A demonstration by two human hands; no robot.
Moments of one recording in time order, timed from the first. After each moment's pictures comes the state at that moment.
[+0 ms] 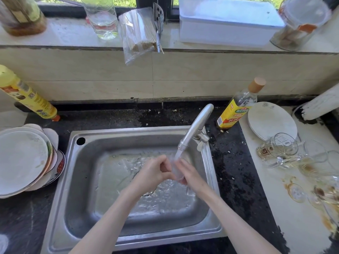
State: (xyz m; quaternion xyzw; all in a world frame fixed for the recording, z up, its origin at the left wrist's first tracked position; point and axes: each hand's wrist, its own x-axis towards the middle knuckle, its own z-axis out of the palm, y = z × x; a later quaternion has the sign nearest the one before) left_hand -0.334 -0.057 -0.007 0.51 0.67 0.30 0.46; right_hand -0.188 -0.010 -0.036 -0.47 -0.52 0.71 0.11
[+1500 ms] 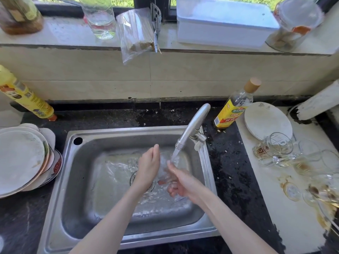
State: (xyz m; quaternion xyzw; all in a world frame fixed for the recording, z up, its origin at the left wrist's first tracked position) left_hand -0.324 -0.042 -0.029 0.39 0.77 0.39 0.34; right_hand -0.197 -0.021 -0.016 -0.49 -0.38 0.78 0.03
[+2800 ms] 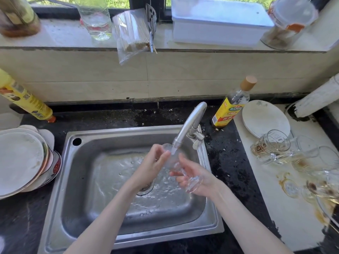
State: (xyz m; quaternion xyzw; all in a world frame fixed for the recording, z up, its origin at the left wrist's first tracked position) left_hand -0.327 -0.047 -0.015 0.47 0.62 0.41 0.48; right_hand -0.169 -0.001 -0.004 -0.39 -0.16 0.90 0.09
